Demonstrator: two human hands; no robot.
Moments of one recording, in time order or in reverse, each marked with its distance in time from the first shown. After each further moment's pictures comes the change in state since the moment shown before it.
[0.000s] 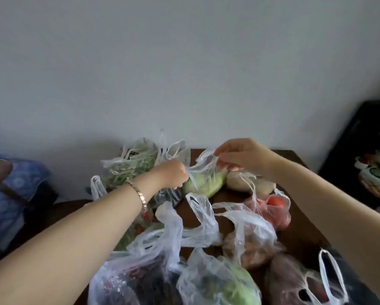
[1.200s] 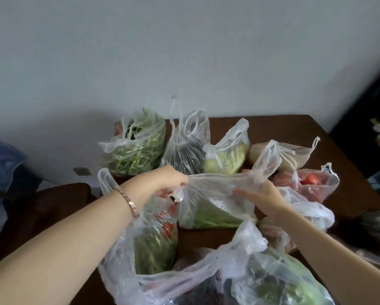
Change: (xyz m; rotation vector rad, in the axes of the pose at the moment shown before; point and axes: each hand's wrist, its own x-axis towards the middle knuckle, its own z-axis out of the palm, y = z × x) left_hand 0.053 -0.132 0.002 -0.311 -0.279 -0.320; right_hand 0.058 0.117 0.133 0.067 0.394 0.360
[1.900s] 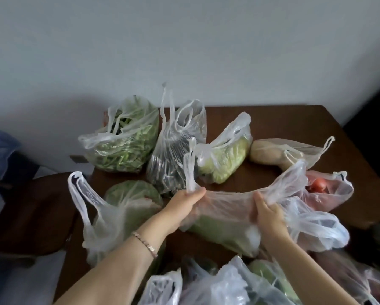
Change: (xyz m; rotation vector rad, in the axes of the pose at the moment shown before) left_hand 0.045 -0.007 0.096 -0.769 -0.069 0.120; right_hand 0.024 0.056 0.006 0.307 0.214 0.434
